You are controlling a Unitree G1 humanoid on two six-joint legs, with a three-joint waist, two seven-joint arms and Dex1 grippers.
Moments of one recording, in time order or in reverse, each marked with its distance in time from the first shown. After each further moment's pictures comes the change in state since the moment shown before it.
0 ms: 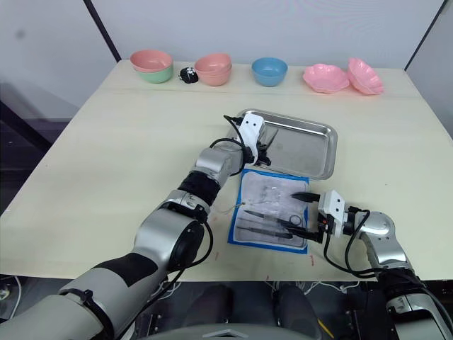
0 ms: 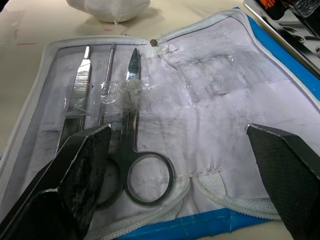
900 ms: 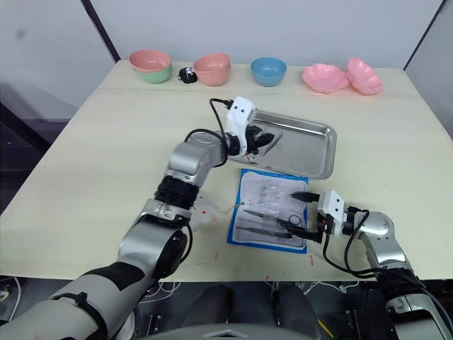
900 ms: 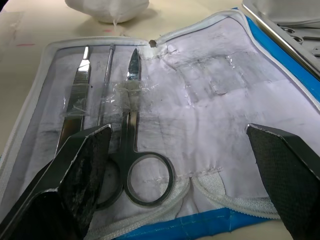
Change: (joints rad) left arm 0.155 0.167 -0.047 -0.487 -0.068 0.085 -0.346; right arm 0.001 0.005 0.002 -0.003 -0.001 -0.001 -0.011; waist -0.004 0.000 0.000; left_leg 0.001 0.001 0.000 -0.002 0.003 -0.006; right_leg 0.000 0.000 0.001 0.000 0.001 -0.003
